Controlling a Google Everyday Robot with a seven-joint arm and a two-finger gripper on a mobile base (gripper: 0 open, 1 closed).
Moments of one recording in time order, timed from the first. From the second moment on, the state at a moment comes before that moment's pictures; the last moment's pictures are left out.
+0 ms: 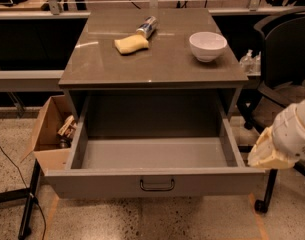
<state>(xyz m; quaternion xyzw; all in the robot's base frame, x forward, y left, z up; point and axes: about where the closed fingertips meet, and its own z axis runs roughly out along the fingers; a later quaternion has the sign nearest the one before) 0.405 -0.239 0.815 -0.63 0.76 0.06 0.15</state>
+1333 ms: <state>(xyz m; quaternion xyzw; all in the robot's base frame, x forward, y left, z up) 0.377 -0.205 0.676 -0.60 0.77 0.16 0.16</state>
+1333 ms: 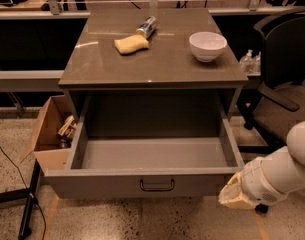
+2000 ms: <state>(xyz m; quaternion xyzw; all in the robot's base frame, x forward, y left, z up) 0.396 -0.198 0.652 -0.59 0.76 0.09 0.24</state>
